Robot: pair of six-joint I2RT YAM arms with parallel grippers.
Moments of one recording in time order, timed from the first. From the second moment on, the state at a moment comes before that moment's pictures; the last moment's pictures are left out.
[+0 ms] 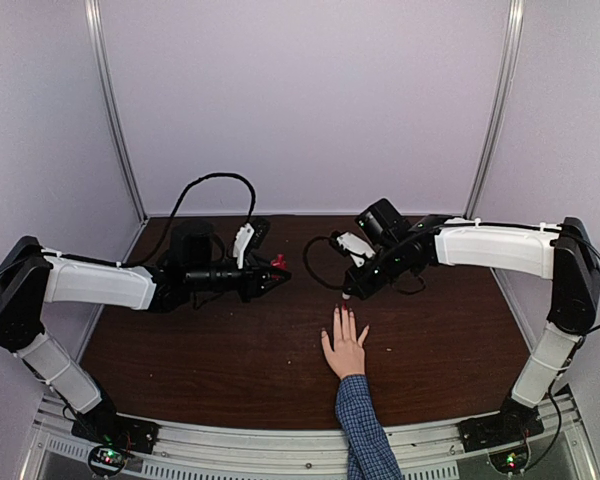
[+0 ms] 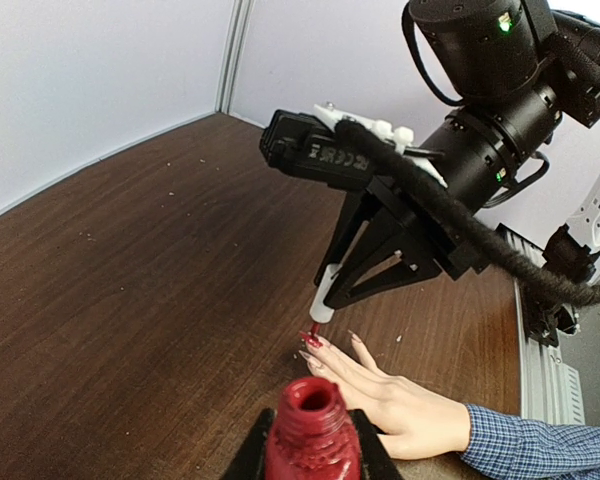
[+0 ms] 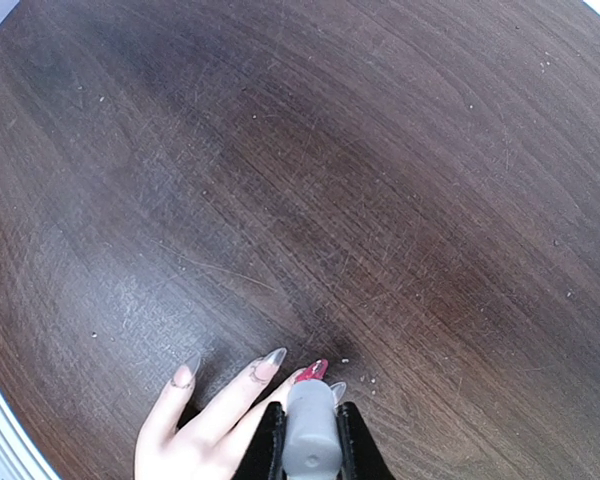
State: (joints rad) left arm -0.71 1.57 0.82 0.46 0.51 -0.12; right arm 0.74 1.72 1.31 -0.56 -0.09 0.07
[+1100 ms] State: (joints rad) left arm -0.71 1.57 0.82 0.46 0.51 -0.12; right arm 0.72 1.72 1.32 -0.53 -0.07 0.08
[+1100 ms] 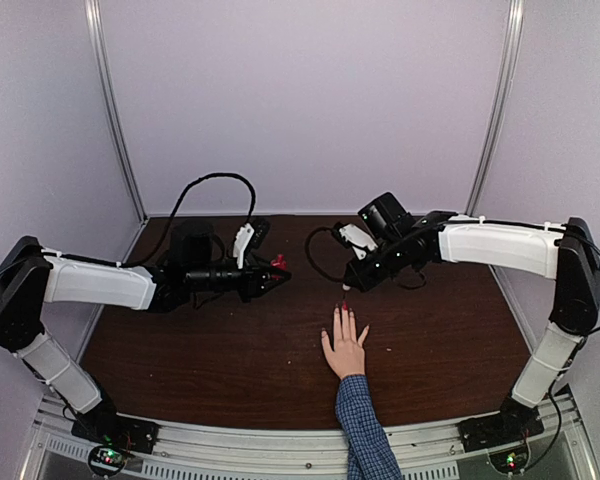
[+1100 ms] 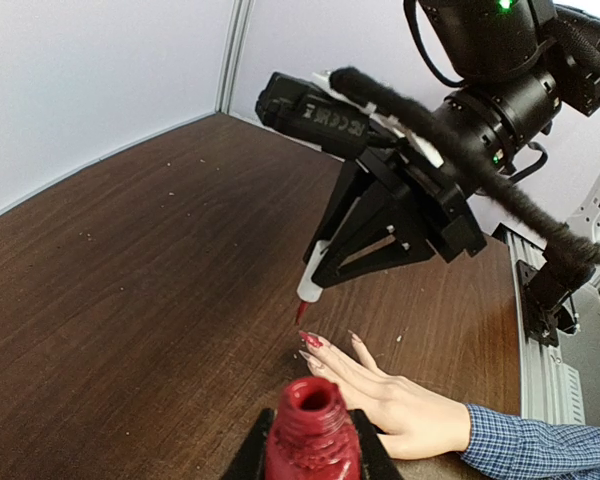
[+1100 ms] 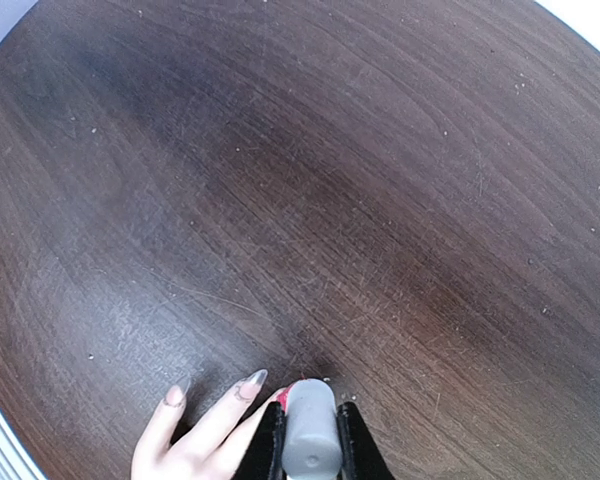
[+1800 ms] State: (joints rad) left arm -0.71 1.57 0.82 0.46 0.51 -0.12; right arm 0.72 1.69 1.30 -0.59 -0.11 0.07
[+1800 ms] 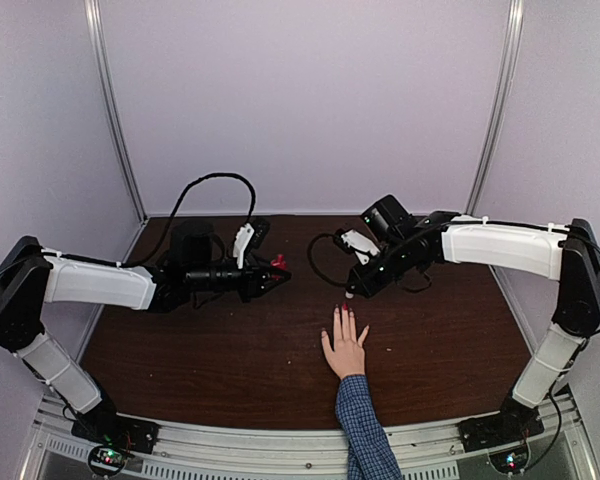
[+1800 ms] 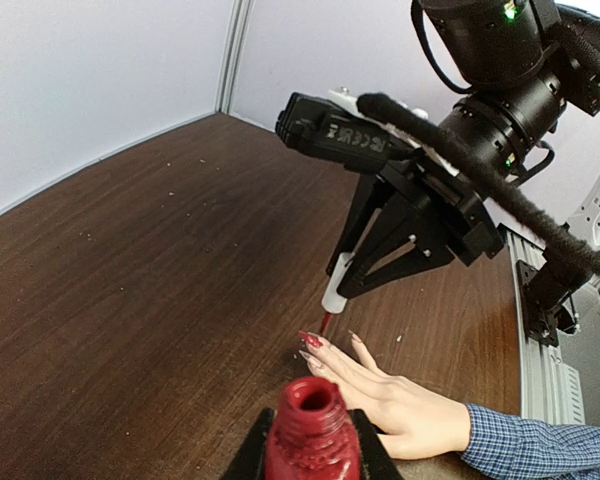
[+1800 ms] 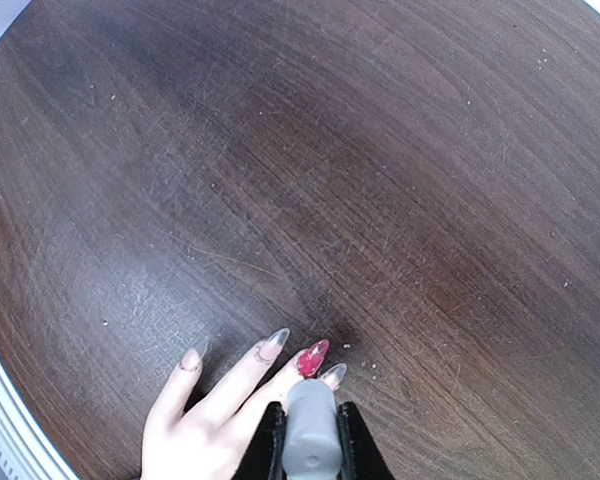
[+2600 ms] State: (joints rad) left arm -0.71 1.57 0.82 0.46 0.51 -0.12; right arm 0.72 1.72 1.30 -0.59 -0.12 0.06
